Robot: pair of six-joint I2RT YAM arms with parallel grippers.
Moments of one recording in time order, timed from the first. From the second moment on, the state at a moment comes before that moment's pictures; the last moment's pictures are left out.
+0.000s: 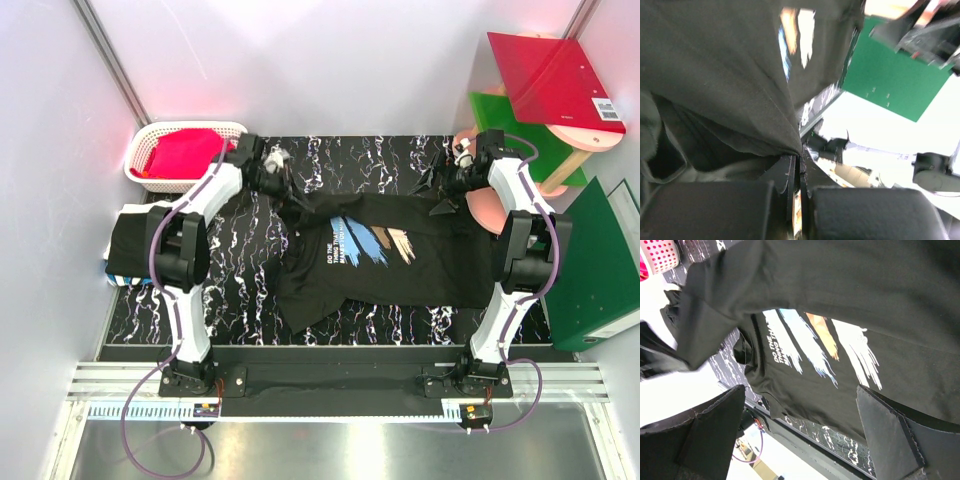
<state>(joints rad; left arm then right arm) -0.24 2.03 1.70 -0.75 0.89 -0.67 -0.10 1.96 1.66 -0.89 -0.68 0.36</state>
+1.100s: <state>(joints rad) -0.24 1.96 1.68 -0.87 0.64 -0.50 -0.10 1.99 1.66 -0.89 -0.70 0.36</state>
